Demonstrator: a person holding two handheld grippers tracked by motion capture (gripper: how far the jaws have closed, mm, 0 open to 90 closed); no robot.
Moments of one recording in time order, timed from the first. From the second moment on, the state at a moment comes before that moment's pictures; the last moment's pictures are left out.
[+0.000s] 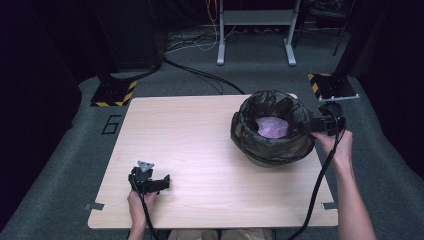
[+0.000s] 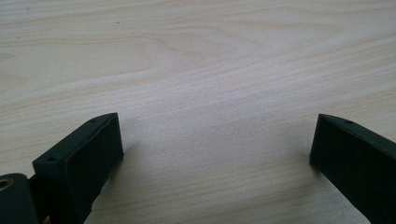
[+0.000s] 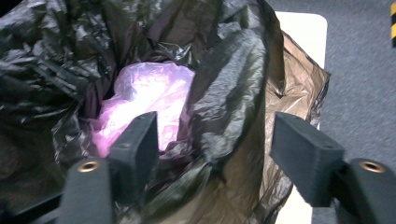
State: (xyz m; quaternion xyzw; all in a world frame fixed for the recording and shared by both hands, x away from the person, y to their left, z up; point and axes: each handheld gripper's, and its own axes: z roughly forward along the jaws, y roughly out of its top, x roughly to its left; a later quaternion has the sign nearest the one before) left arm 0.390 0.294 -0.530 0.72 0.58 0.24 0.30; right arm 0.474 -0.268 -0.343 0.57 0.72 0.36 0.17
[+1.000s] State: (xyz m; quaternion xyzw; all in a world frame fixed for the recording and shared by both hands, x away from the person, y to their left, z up) left arm 0.390 0.294 -0.530 0.72 0.58 0.24 0.30; right arm 0.491 -0.240 -0.356 0.60 0.69 0.37 0.15
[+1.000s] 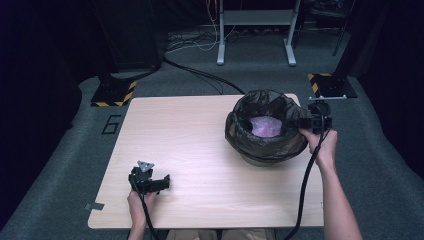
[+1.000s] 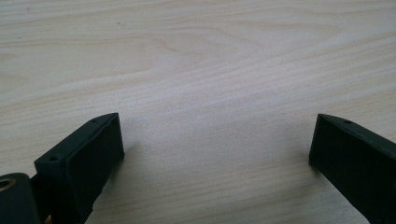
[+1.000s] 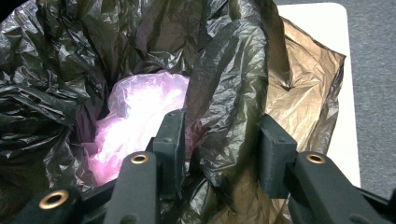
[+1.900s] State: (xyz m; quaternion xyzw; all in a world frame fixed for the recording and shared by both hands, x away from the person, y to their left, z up) left arm 0.390 0.294 -0.530 0.72 0.58 0.24 0.30; right arm 0.511 -0.160 -0.356 0.57 0.71 0.38 0.13
